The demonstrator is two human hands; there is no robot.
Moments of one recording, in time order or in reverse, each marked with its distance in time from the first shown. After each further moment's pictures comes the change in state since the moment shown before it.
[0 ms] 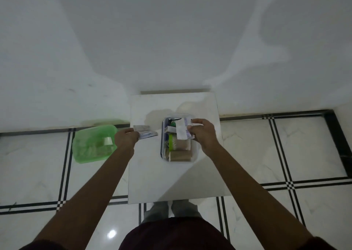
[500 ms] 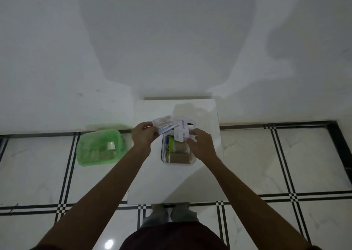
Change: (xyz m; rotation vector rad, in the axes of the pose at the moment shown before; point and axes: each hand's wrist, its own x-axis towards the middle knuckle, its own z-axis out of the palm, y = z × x) left_hand -0.078 0.031 0.028 -0.281 -0.171 0.105; right_hand -0.027 0.016 -0.006 -0.672 0.025 -0.449
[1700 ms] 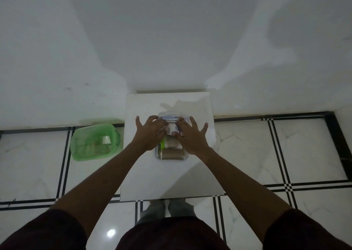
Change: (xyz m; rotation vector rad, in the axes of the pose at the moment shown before) left_hand 0.019 -0.030 0.010 1.363 -0.420 0.882; right_hand 0.034 0.039 0.020 -0.522 -0.177 -0.265
